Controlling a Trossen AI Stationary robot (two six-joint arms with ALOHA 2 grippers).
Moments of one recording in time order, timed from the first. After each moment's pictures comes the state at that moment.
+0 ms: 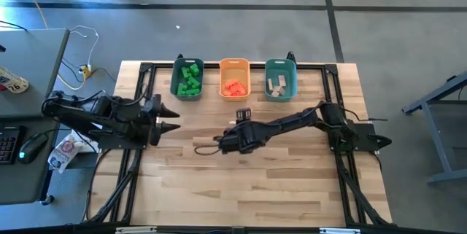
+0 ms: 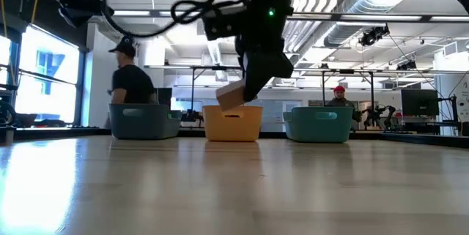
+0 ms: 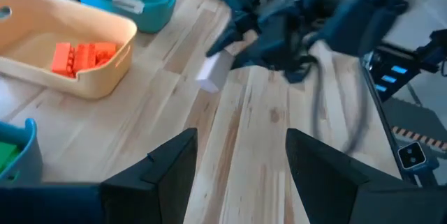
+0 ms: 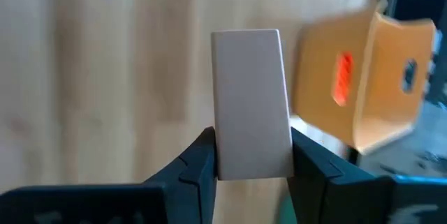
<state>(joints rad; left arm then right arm) -0.08 0.49 0.61 -0.60 -0.25 -0.40 0.20 2.15 1.77 -1.05 0.63 0.02</state>
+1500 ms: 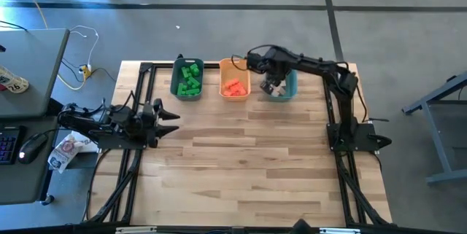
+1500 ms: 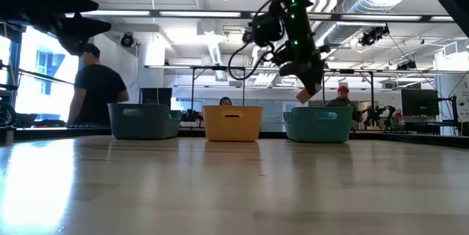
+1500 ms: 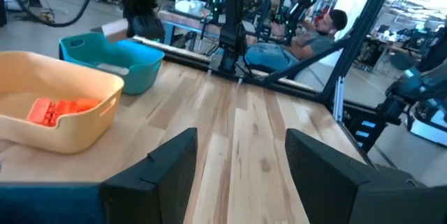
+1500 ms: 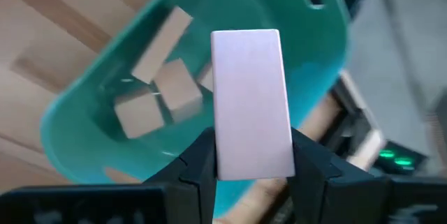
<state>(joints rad) -0.08 0.00 0.16 -0.25 -0.25 -0.28 -0.47 1.99 1.73 -1.43 0.48 0.34</state>
